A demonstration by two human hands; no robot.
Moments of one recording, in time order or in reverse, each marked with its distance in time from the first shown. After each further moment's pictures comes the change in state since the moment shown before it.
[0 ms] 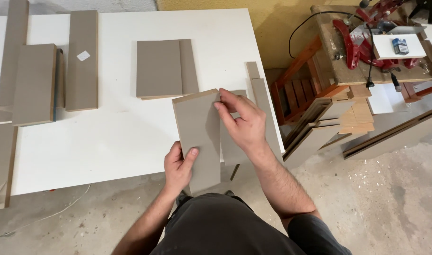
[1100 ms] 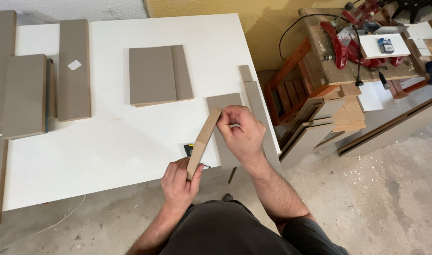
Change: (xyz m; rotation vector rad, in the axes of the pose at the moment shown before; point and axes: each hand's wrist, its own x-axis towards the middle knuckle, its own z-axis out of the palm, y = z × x) left_hand -0.018 0.034 0.015 0.673 0.195 0.669; right_hand -0.011 -0.009 0.000 -0.229 0.197 -0.079
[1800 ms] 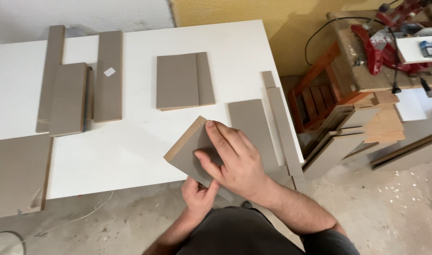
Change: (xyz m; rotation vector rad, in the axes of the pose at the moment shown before) left_hand -0.055 -0.007 0.004 -0.035 -0.074 -0.392; right_hand 0.006 -0.080 -0.011 -0.102 -0.285 -0.351
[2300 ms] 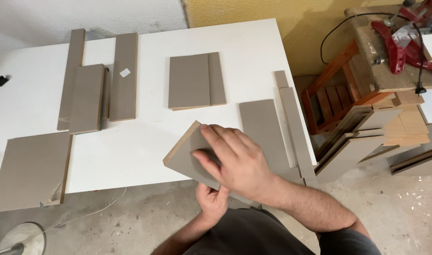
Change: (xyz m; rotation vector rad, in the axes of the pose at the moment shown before) left_hand -0.011 0.017 0.013 -0.303 0.093 -0.129; right_hand 0.016 -0.002 -0.001 -0.128 -0.131 -0.126
